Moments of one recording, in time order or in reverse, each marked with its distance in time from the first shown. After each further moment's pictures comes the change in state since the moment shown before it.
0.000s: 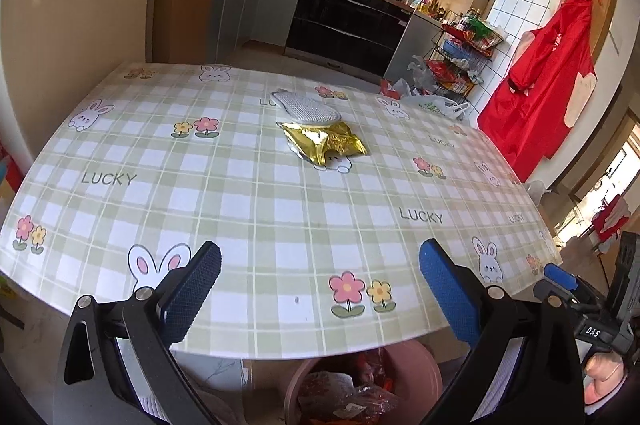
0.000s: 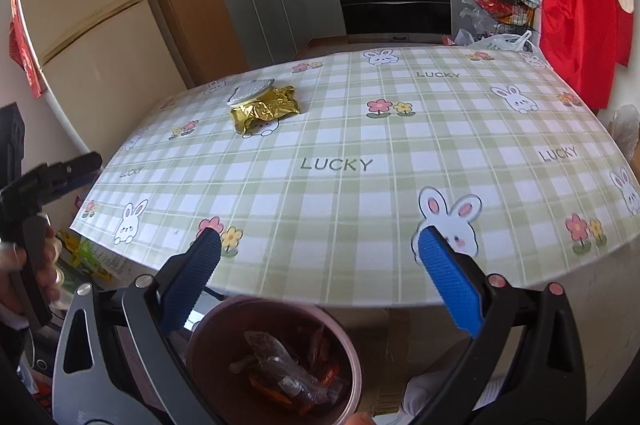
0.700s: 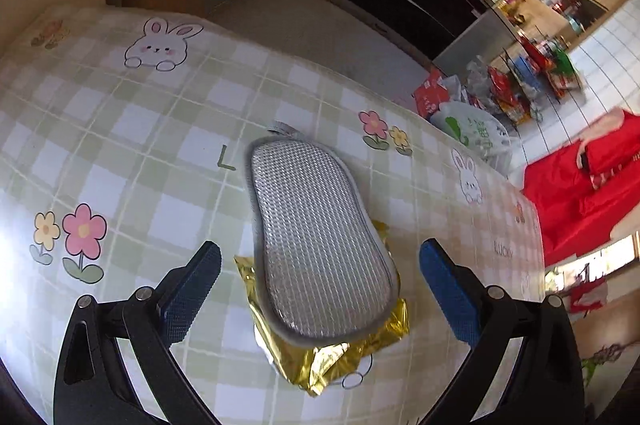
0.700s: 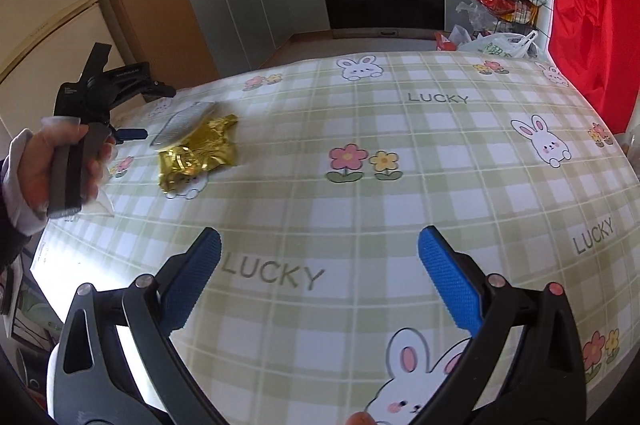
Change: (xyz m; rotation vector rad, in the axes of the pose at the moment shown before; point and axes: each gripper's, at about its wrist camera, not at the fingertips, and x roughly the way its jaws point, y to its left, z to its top) left arm 0.282 0.051 0.188 -0.320 0.242 0.008; right arm 0.115 -0.069 0.084 0.029 0.028 -0.056
